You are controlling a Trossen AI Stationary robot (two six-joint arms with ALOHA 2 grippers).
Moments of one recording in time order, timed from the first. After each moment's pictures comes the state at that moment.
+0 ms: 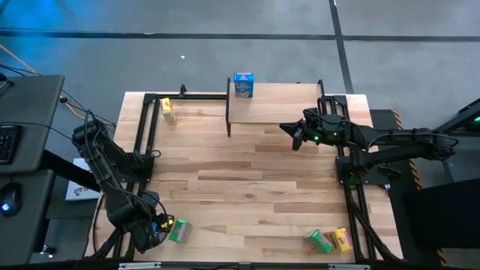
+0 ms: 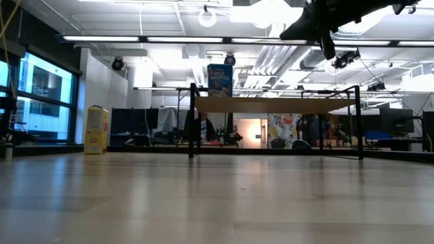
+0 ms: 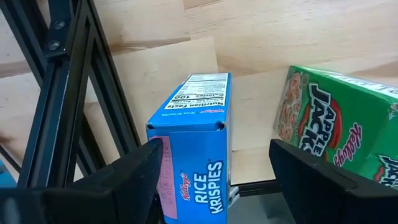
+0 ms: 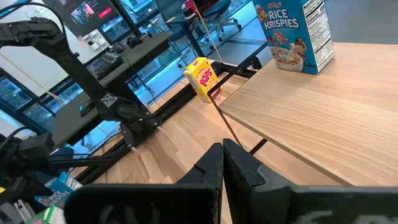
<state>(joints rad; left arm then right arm) -1.01 1.50 1.19 -1.21 0.03 -2.38 -0.11 0.89 0.67 -0.01 0.26 0.58</state>
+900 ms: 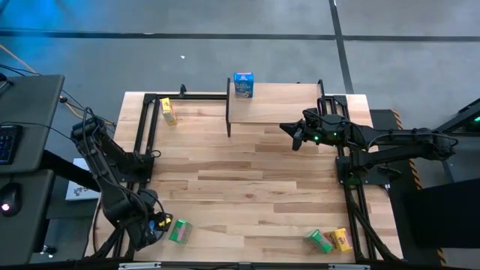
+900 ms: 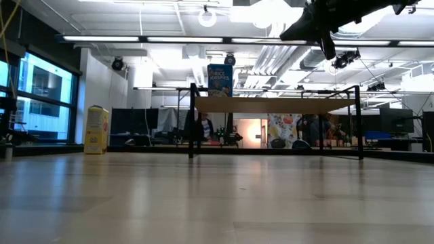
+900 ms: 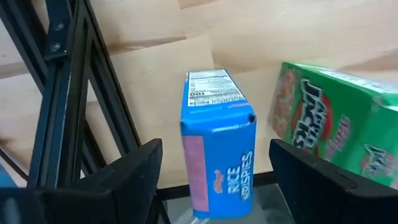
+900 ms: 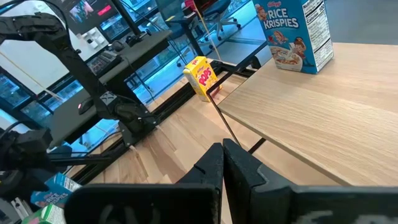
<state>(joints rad) -1.02 1.46 1.17 -1.21 0.02 -2.38 -0.11 0.89 0.67 -0.02 0.26 0.58</state>
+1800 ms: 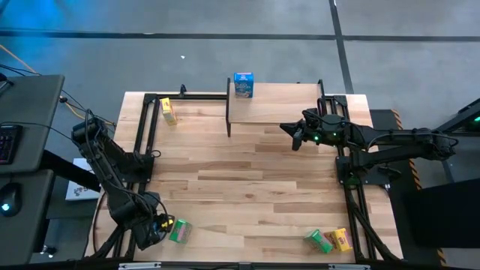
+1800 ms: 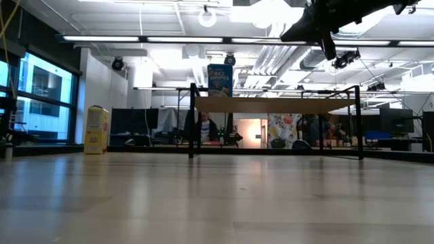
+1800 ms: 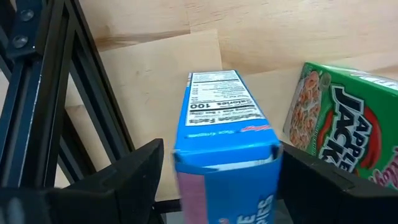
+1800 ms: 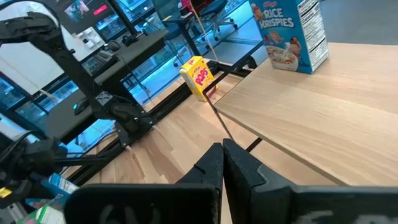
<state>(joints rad) -1.02 1.47 1.06 -1.07 0.05 -2.39 -0.11 0.89 0.67 -0.03 0.28 0.58</state>
